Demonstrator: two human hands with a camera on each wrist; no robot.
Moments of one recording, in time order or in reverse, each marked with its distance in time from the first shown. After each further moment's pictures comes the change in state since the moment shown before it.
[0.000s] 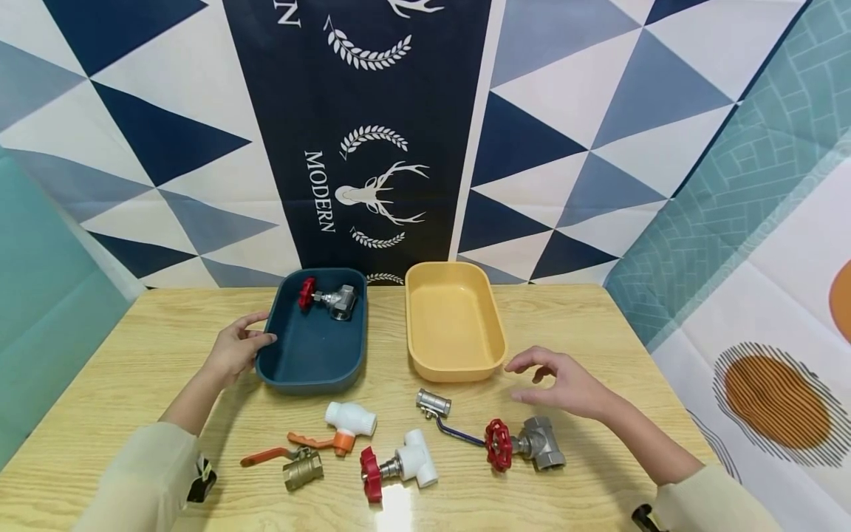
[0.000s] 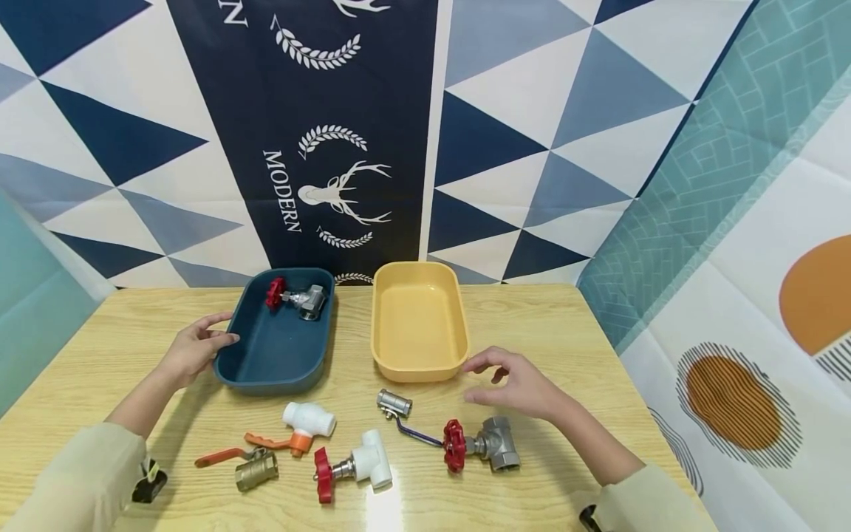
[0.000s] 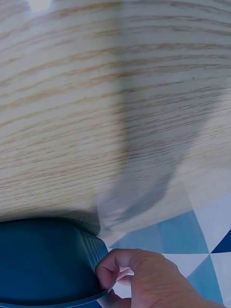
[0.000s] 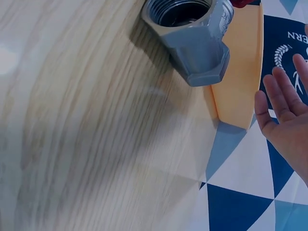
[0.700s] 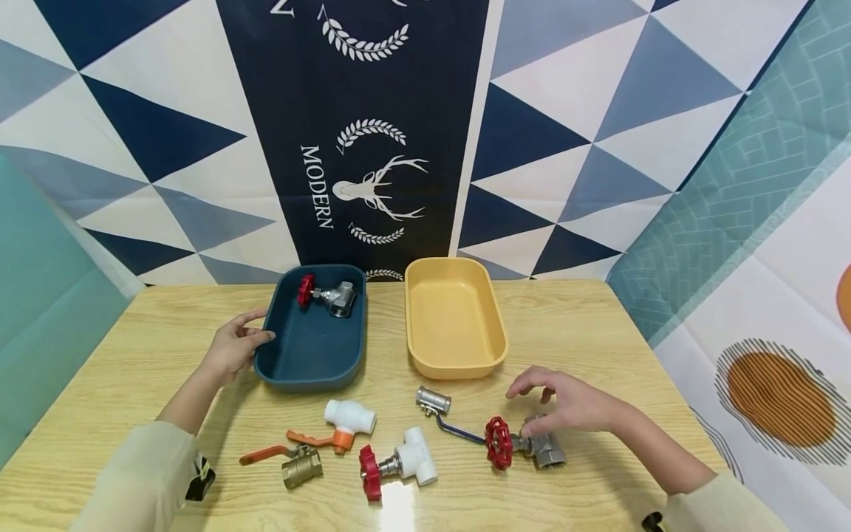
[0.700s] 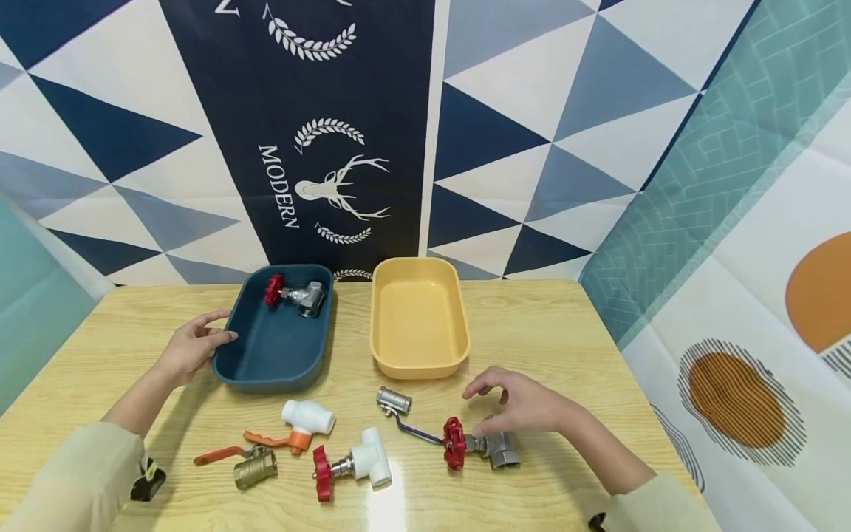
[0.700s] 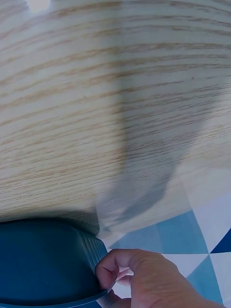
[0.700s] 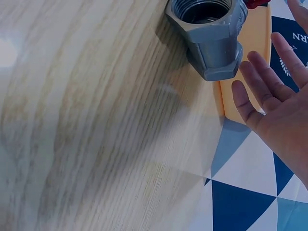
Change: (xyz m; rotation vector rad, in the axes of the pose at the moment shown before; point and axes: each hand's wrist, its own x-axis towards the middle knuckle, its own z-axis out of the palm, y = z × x) left_hand 0.002 0.000 0.000 0.016 -0.003 0.006; right_hand -0.011 0.009 0.002 0.038 -0.306 0.064
